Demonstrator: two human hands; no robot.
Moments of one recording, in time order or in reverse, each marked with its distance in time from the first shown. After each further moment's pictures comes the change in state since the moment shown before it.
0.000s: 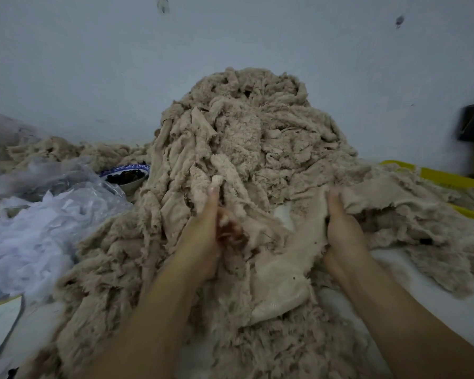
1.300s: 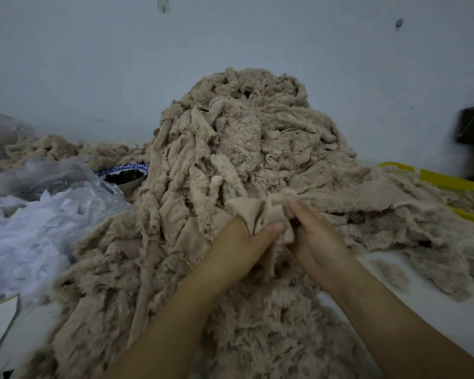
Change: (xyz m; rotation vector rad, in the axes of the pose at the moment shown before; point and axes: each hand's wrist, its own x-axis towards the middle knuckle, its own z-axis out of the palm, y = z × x) left_hand -0.023 0.000 0.036 0.446 -0.219 0.329; right_hand -0.022 0.010 0.014 0.032 -0.623 -0.107
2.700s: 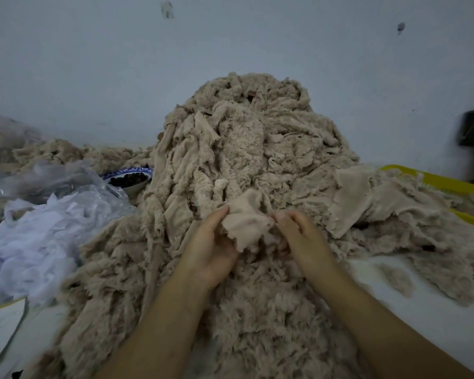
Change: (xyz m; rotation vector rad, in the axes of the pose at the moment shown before) left_hand 0.011 -0.017 -0.027 -1.159 0.186 -0.509; right_hand -0.002 0.016 0.002 -0.741 0.142 -0.212
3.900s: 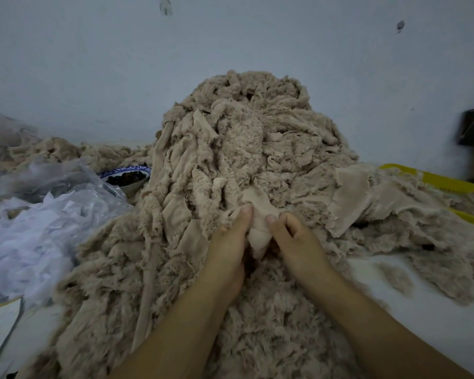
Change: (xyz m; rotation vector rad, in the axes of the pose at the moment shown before) left_hand -0.009 -0.028 0.023 0.439 0.123 0.218; right_hand -0.003 -0.007 0.009 0.053 -0.016 -0.004
